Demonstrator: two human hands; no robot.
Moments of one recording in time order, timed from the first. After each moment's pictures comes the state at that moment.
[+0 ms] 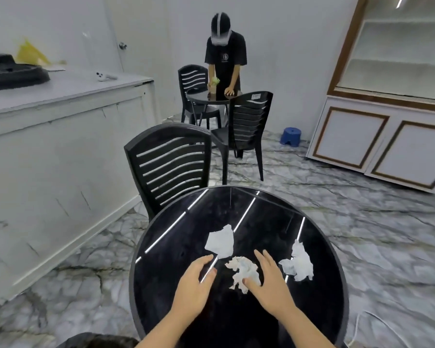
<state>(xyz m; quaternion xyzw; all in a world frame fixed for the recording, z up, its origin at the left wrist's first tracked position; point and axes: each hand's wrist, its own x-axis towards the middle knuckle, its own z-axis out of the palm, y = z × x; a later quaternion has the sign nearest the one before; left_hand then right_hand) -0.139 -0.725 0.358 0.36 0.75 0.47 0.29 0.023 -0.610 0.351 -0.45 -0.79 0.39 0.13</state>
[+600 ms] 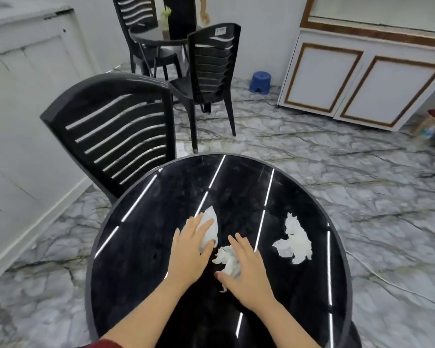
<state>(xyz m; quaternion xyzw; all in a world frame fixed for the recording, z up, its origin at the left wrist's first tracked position) -0.185 -0.615 0.295 0.56 0.75 0.28 0.19 -0.020 -0.593 0.297 -0.48 -0.79 0.37 0.12</state>
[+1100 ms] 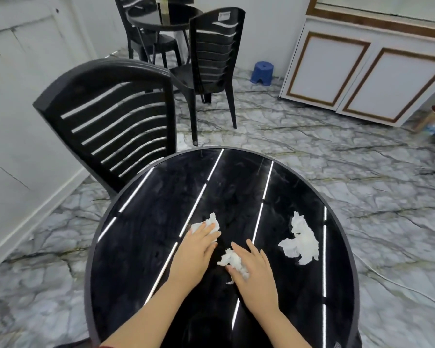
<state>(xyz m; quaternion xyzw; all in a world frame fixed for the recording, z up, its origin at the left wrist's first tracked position) -0.189 -0.615 0.278 0.62 0.71 0.28 0.18 -0.022 -0.599 0.278 -0.53 -0.76 0.34 0.17</state>
